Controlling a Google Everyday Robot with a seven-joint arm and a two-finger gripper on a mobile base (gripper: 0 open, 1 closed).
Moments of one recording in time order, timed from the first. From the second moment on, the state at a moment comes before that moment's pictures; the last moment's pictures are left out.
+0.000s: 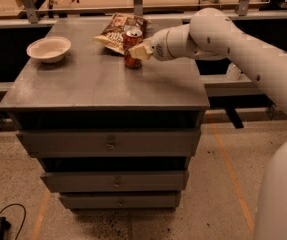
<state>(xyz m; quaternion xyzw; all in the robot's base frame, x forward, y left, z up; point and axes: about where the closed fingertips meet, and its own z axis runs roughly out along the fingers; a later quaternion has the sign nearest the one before) 0.764 0.007 0.884 -0.38 0.76 0.22 0.48</state>
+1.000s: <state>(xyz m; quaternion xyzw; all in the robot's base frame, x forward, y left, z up) 0.739 -0.015 0.891 -0.37 0.78 0.18 0.48</state>
